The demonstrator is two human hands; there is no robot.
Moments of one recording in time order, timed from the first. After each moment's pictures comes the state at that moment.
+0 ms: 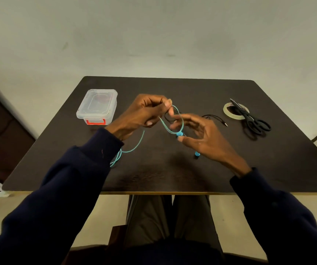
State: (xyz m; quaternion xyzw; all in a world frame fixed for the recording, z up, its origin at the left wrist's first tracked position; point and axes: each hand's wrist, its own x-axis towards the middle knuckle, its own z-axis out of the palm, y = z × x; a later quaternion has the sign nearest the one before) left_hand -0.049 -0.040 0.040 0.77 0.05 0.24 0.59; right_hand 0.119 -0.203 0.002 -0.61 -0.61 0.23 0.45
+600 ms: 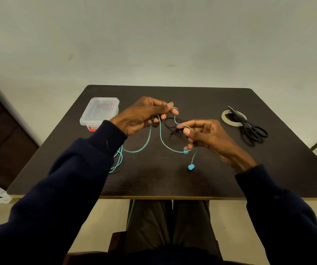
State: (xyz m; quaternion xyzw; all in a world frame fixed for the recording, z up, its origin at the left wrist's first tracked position) left_hand -0.031 -0.022 0.052 0.71 0.16 0.15 0.67; right_hand 0.139 -0.205 0.017 -0.57 -0.51 0.39 0.52
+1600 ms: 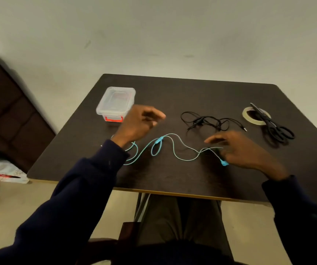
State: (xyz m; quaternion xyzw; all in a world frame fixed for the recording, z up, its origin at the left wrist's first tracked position) left_hand -0.087 -0.012 -0.003 0.83 0.26 0.29 0.40; right_hand 0.157 -0.214 0.004 -0.74 -0.62 0.18 0.16
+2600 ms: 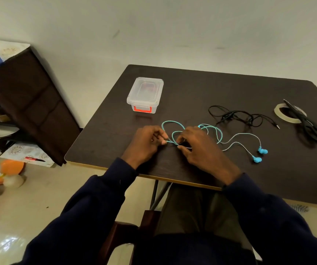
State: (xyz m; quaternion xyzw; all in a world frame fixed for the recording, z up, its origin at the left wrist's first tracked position) left_hand -0.170 -0.031 -0.053 0.81 0.38 0.23 0.38; right_hand 0.009 -0.135 -0.047 -0.67 -0.71 0.04 0.22
